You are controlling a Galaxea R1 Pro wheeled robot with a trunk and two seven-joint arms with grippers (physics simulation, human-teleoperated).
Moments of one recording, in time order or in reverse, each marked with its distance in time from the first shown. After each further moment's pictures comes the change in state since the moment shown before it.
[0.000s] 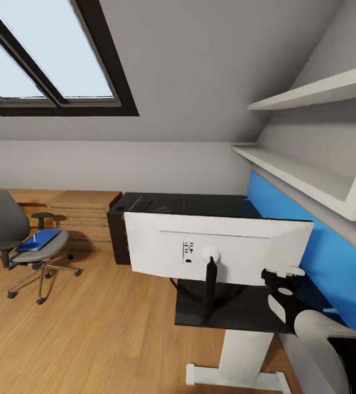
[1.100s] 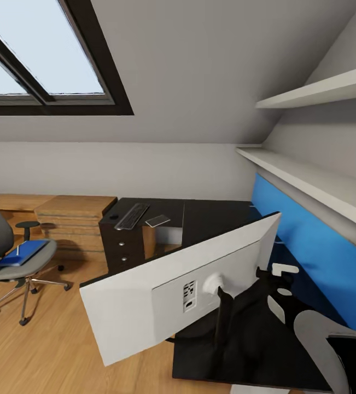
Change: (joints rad) left arm 0.000 0.008 0.045 0.000 0.004 -0.006 0.003; right arm 0.001 0.003 0.007 0.002 0.014 -0.037 0.103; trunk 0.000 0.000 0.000
